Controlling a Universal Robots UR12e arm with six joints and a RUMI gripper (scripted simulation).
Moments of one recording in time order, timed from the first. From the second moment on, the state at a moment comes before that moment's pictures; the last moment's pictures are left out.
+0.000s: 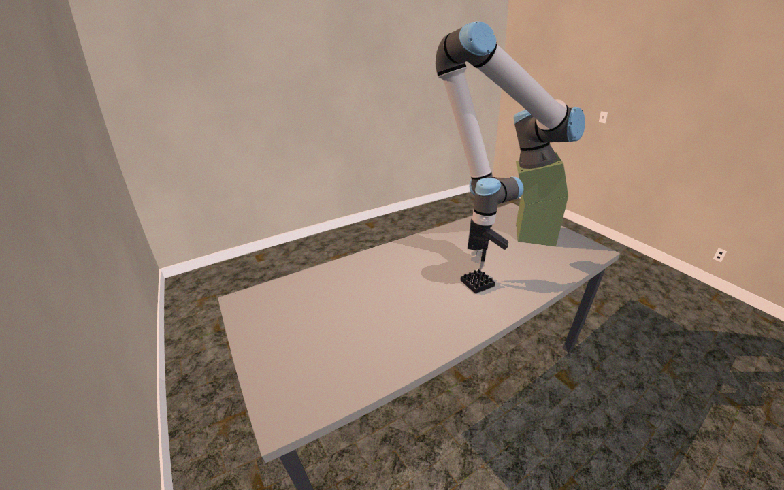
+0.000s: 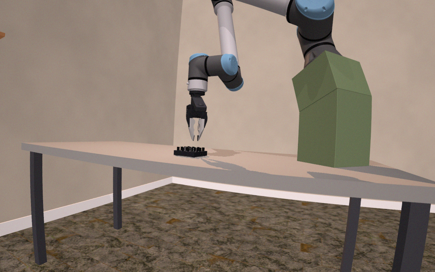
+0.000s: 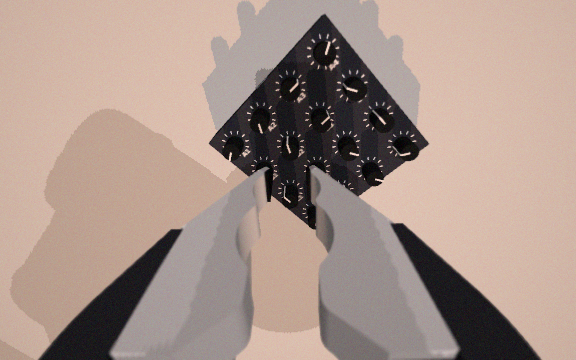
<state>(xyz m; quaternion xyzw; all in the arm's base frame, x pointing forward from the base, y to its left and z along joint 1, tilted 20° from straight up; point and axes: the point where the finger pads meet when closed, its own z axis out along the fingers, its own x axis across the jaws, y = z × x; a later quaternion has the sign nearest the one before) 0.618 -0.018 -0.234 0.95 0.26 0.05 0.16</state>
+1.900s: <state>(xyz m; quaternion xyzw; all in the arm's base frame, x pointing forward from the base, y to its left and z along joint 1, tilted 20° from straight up) 0.619 -0.012 -0.223 0.97 -0.17 0.11 0.13</state>
